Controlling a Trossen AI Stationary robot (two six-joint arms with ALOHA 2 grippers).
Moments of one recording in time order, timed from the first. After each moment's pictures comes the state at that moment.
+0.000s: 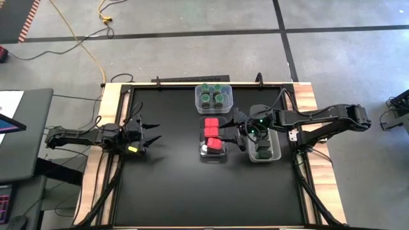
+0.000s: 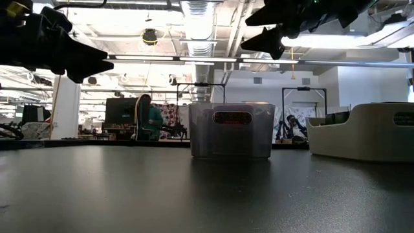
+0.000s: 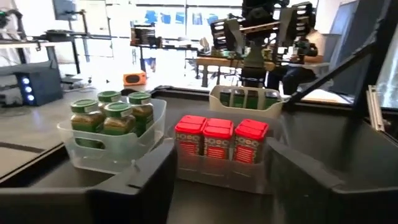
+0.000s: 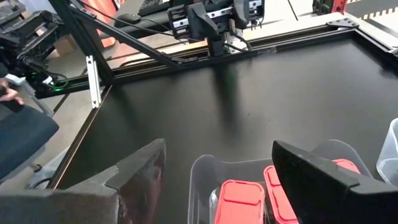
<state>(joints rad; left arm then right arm) -0.06 0.07 0.01 0.07 -0.31 -0.04 -0.06 1.21 0.78 0.10 -0.15 0.18</state>
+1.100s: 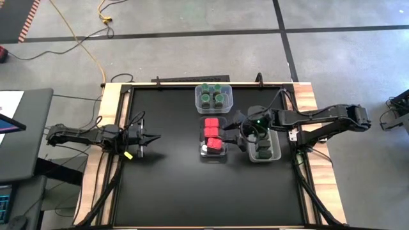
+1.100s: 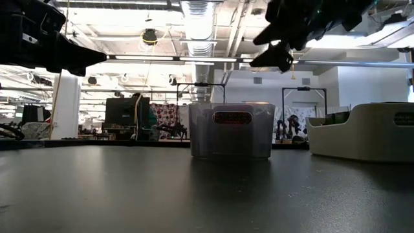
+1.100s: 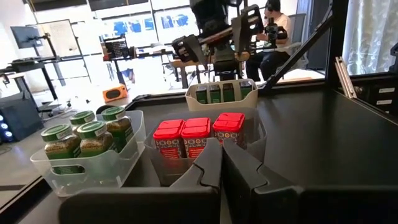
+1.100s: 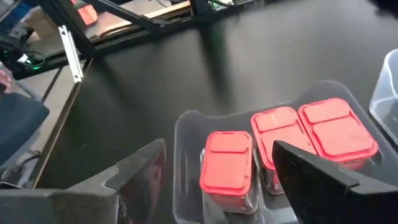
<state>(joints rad) -0.11 0.07 0.01 0.07 -0.24 0.13 -0.08 1.21 0.76 -0.02 -0.15 0.23</state>
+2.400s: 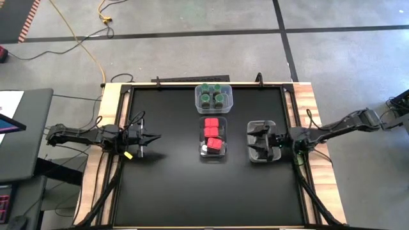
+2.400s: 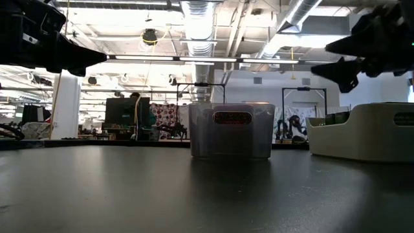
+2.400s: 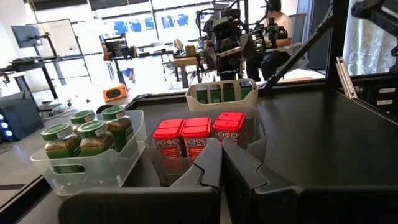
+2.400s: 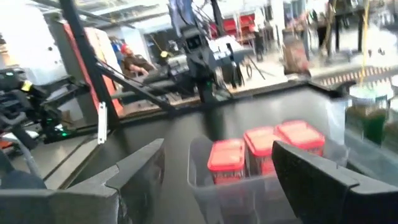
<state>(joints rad) -0.11 0.07 0.01 0.07 -0.24 0.13 0.20 0.50 0.01 0.49 0.26 0.26</state>
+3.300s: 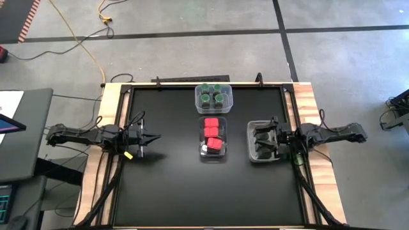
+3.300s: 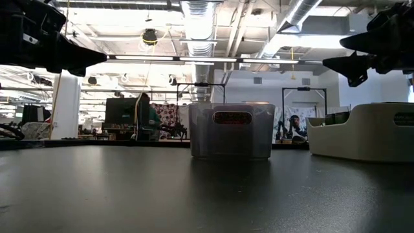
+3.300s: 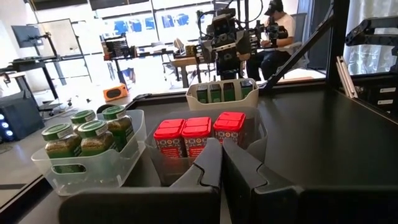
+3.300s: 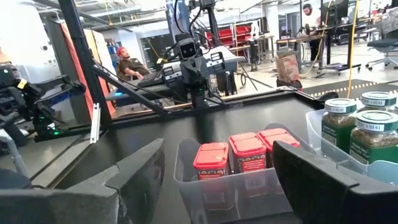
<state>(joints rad) -0.11 0.07 0.01 0.07 -0.24 0.13 0.14 0.01 0.01 0.05 0.21 0.15</state>
